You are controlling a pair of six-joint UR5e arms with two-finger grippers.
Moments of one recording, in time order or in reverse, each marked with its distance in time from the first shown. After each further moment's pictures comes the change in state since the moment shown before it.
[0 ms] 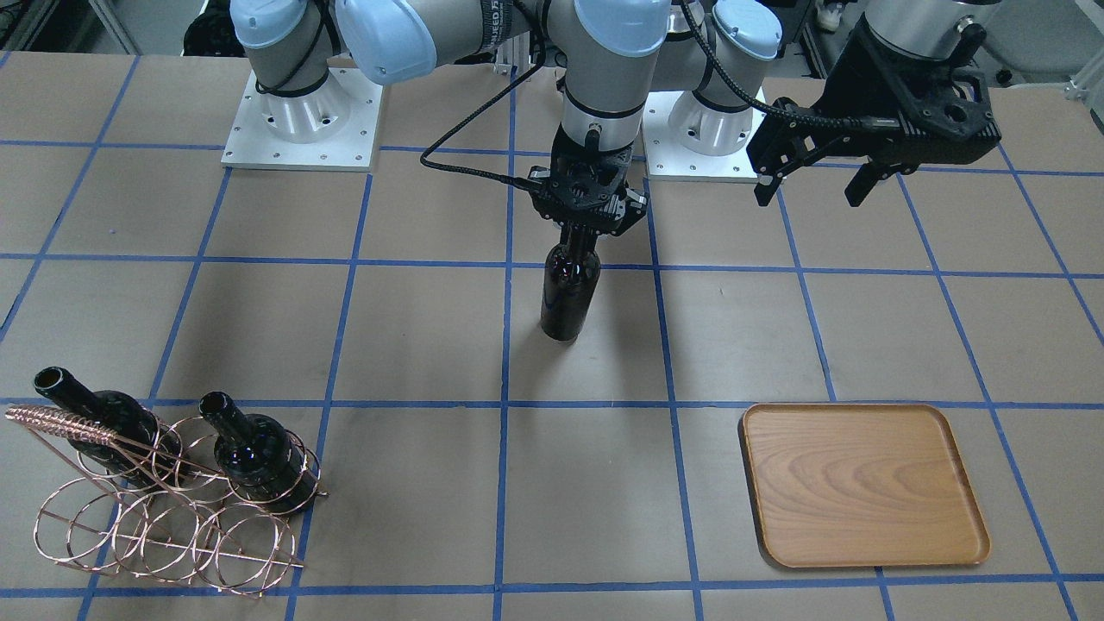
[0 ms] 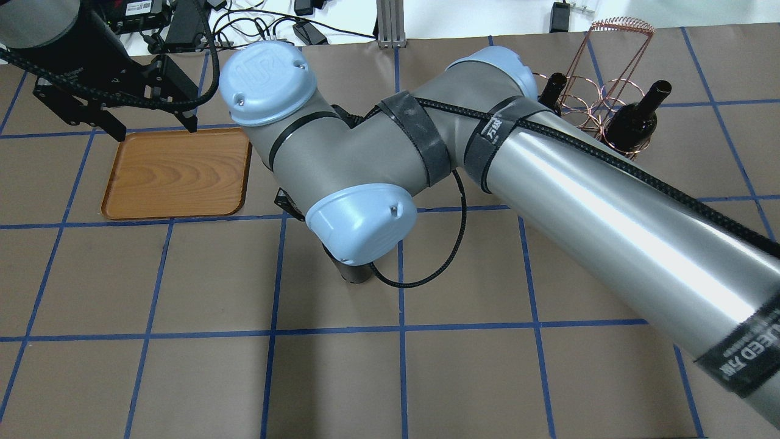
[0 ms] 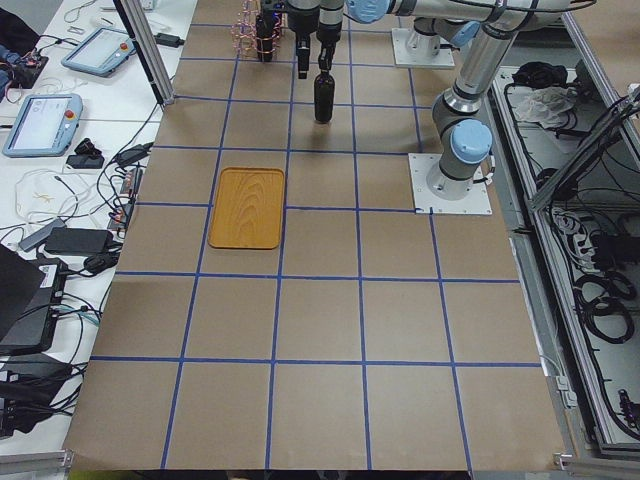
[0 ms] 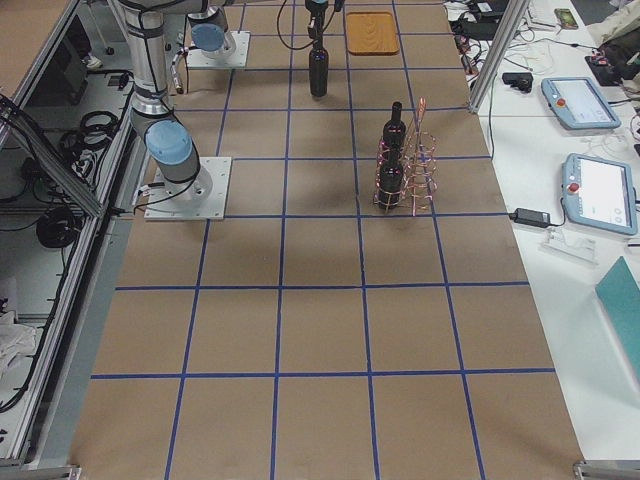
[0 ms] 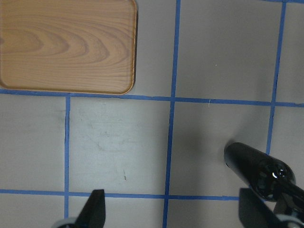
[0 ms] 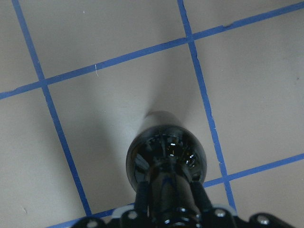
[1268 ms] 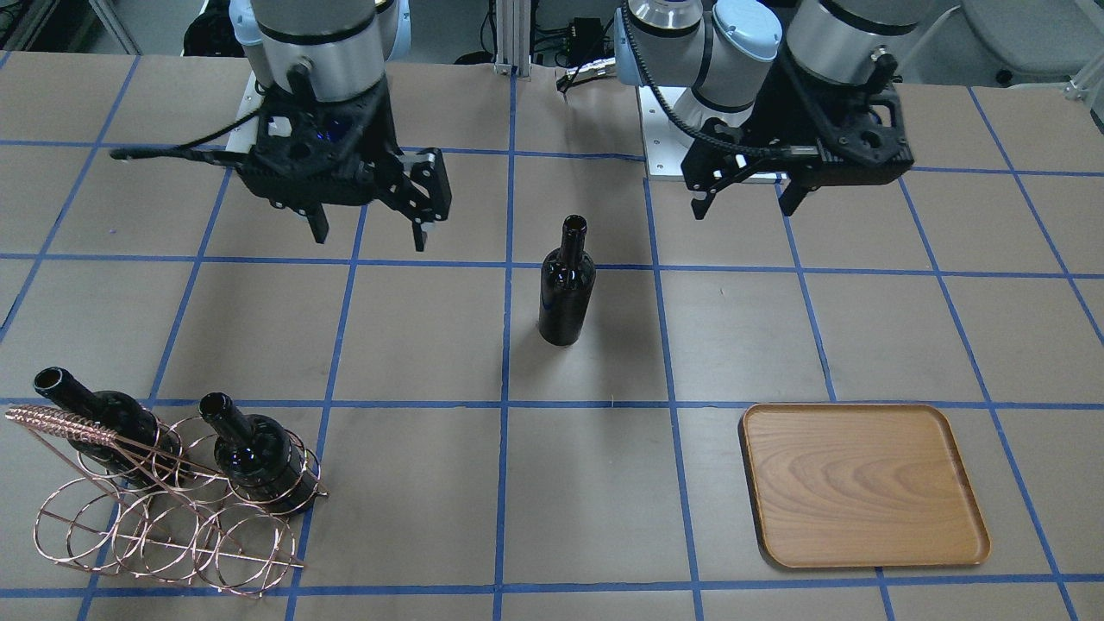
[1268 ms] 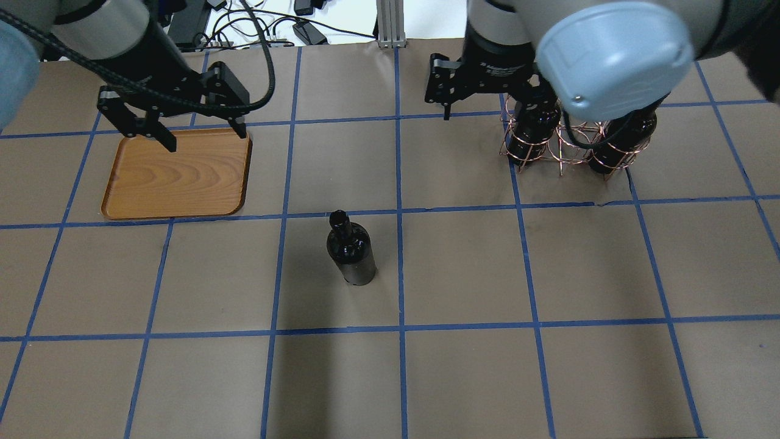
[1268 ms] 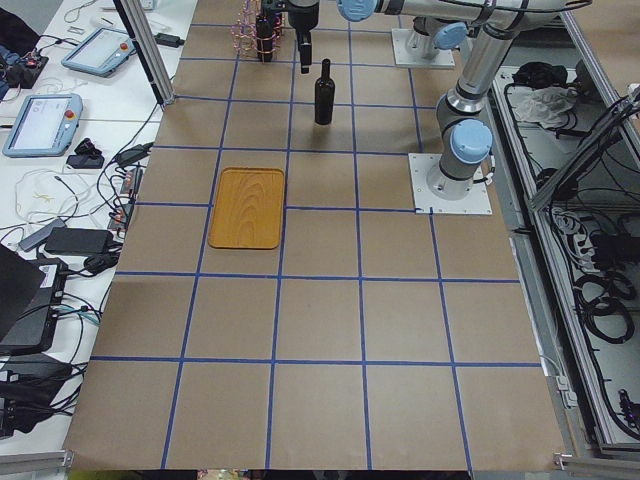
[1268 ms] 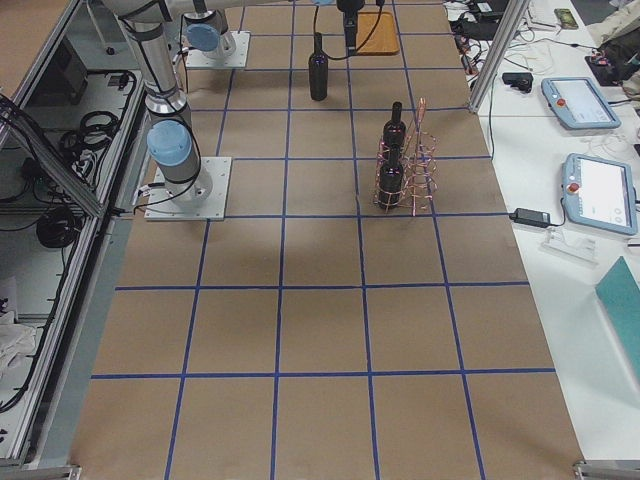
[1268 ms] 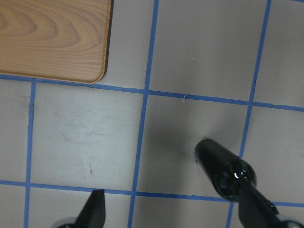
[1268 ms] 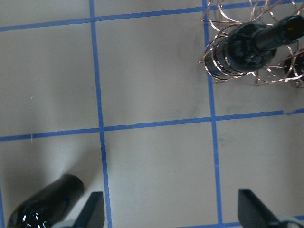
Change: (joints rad) left arm -0.145 -0.050 -0.017 0.043 -0.019 -0.209; right arm -0.412 -0.234 -0.028 0.146 -0.020 -0.626
